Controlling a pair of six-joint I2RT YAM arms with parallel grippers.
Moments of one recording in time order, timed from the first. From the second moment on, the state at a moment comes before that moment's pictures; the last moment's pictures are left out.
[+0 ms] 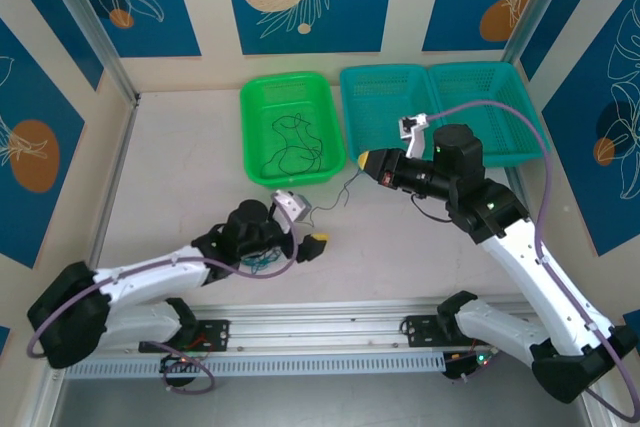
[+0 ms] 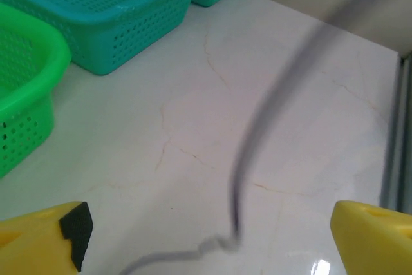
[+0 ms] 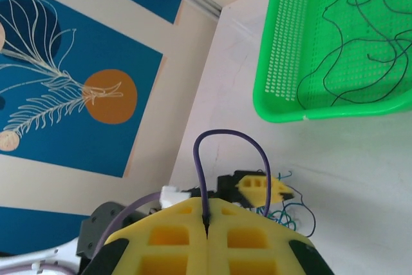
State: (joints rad) left arm -0.87 1.19 0.51 0.29 0.18 -0.08; right arm 0.52 0.97 1.14 -0.56 -0.40 0.81
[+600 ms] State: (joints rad) left arm -0.85 1.16 0.86 -0.01 0.09 -0.34; right arm 0.42 0.77 0.58 -0.50 -0.25 0.70
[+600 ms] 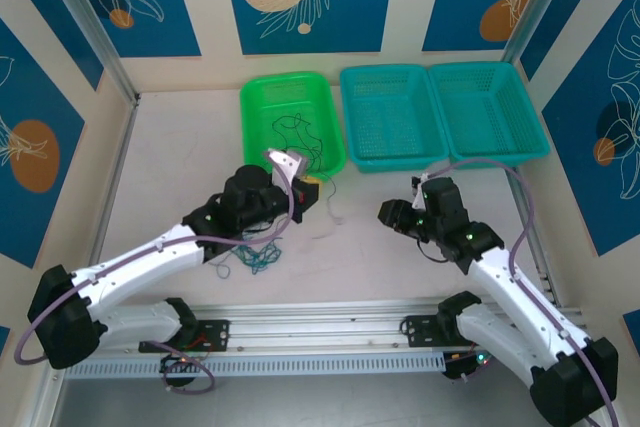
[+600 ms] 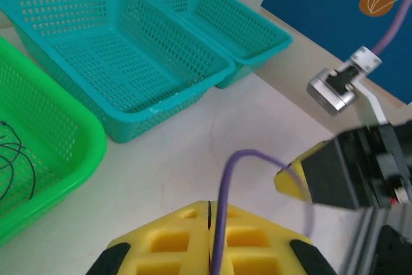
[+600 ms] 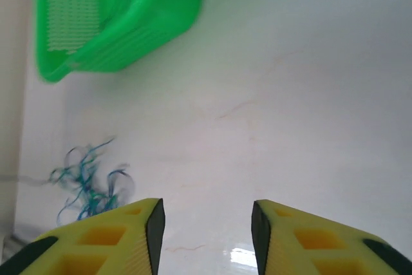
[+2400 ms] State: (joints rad) left arm -0.60 1.12 0.40 -0.25 -0.20 -0.74; right arm 0.86 1.16 0.58 0.58 -0.25 0.56
